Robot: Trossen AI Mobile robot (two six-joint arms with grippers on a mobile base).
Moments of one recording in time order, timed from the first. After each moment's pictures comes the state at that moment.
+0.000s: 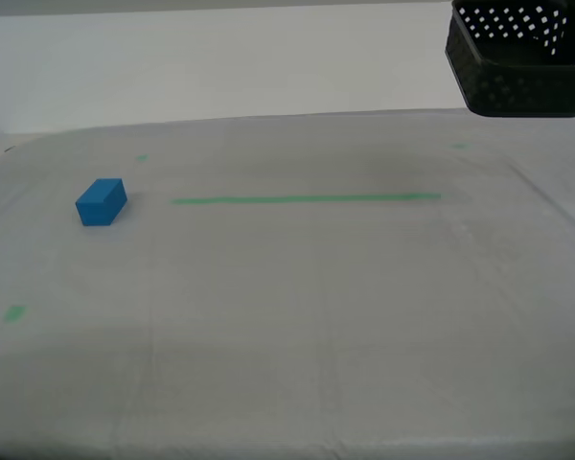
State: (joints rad) arm 0 -0.01 1.71 1.51 -1.03 -0.14 0.10; arm 1 0.00 1.05 0.52 0.61 -0.01 0.00
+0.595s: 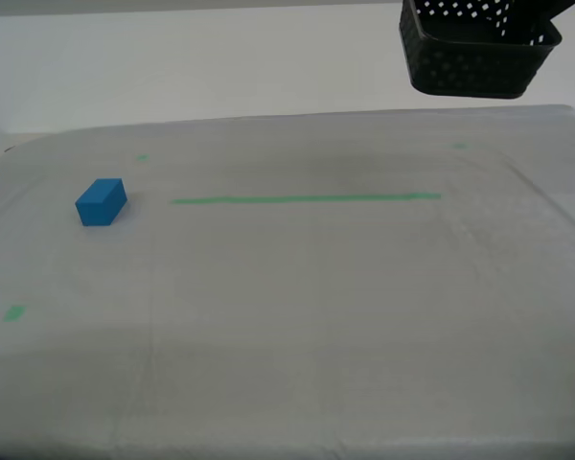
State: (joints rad) arm 0 0.15 1.71 1.57 -1.02 -0.15 0.24; arm 1 0.00 1.05 0.52 0.61 -0.01 0.00
